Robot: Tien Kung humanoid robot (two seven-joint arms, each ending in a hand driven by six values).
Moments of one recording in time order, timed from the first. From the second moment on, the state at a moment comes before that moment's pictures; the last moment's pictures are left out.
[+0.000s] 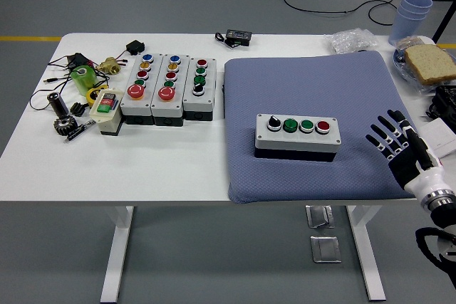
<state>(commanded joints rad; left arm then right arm) -0.08 0.00 -1.22 -0.18 1.70 0.07 0.29 0.11 -0.21 1.36 1.34 -0.46 -0.13 -0.01</state>
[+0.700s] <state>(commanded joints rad) -0.09 0.00 -1.22 -0.18 1.69 0.07 0.29 0.12 -0.20 1.37 1.34 -0.44 -0.14 0.00</state>
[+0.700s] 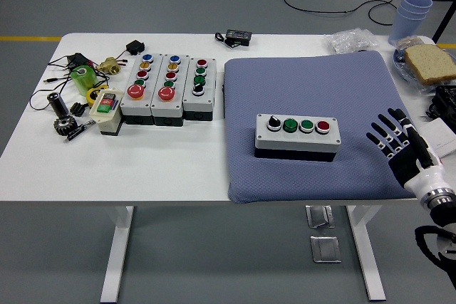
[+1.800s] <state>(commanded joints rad) -0.09 0.00 -1.22 -0.18 1.69 0.07 0.29 0.12 -0.20 1.34 1.35 -0.36 -0.16 0.00</state>
